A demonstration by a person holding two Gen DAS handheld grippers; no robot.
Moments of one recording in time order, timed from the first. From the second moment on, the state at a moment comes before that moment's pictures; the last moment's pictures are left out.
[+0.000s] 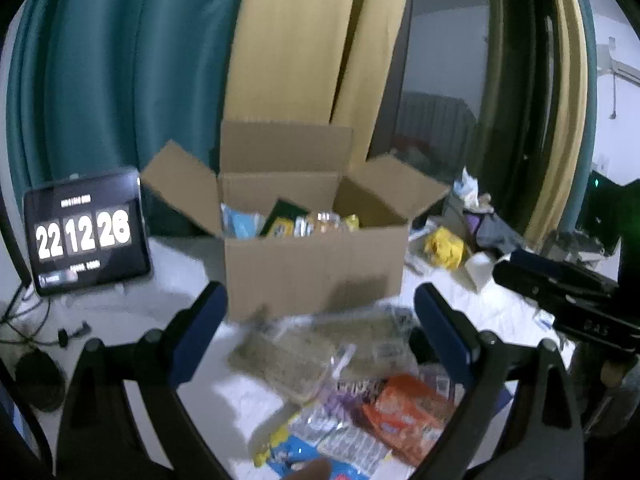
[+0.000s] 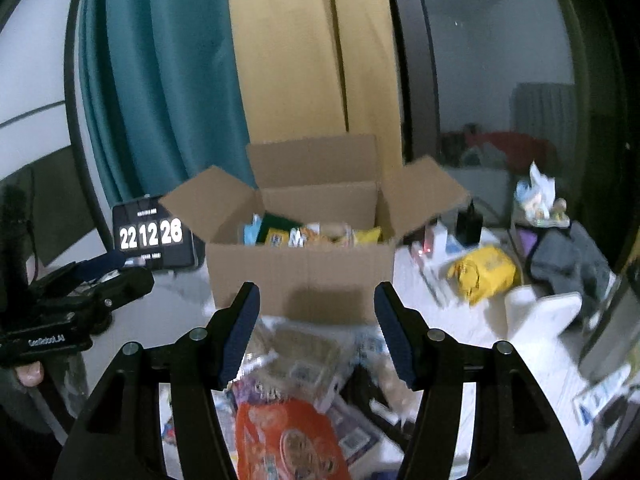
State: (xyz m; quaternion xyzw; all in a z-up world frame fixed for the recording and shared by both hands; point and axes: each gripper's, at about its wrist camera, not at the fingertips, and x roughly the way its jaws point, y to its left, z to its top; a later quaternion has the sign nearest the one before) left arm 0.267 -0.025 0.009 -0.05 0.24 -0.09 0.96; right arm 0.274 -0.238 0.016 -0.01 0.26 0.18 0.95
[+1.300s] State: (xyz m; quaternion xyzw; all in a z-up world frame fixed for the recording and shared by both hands) left arm 0.261 -0.027 -0.145 -0.02 0.45 -0.15 0.88; right arm 0.244 -0.191 -0.151 -0.07 0.44 0.21 0.87
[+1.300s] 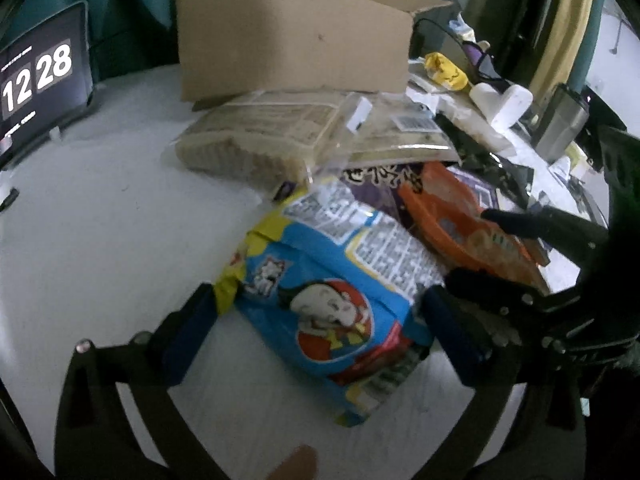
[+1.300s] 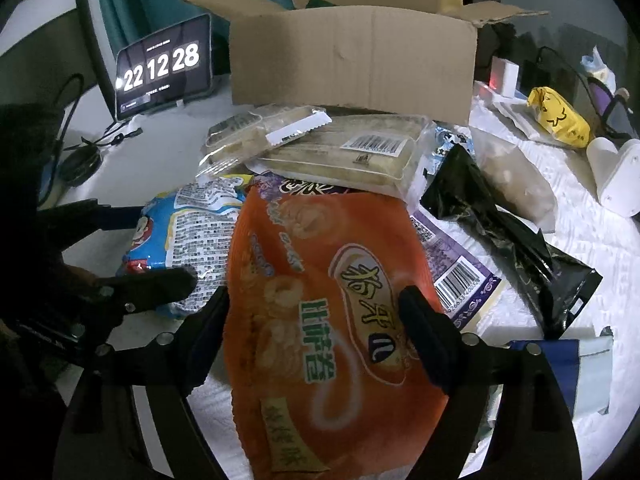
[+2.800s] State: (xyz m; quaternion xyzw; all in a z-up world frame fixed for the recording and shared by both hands) left arm 0.224 0.002 -0.053 -0.05 0.33 -0.18 0.92; right arm 0.248 -0.187 -0.054 -0.03 0.32 0.27 0.91
